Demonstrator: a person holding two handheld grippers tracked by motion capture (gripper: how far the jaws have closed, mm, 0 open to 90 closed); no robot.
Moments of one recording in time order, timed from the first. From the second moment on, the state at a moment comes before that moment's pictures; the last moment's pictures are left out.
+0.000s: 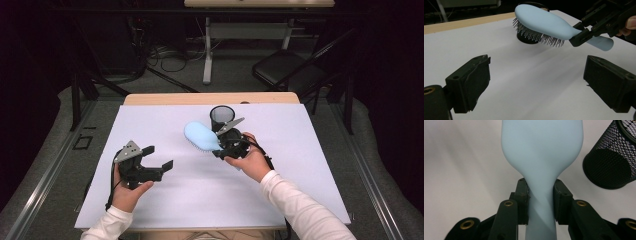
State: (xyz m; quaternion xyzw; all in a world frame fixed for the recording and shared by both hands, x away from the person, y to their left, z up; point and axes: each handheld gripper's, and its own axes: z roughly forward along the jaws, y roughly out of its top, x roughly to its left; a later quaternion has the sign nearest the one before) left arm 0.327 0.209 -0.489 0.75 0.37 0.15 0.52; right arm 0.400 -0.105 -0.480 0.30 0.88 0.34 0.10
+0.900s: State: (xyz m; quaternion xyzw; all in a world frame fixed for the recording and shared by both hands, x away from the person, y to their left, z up) left arm 0.355 0.201 -0.462 0.76 0.38 0.14 0.51; right arm 0.398 -0.111 -0.469 0.31 0.87 0.36 0.12
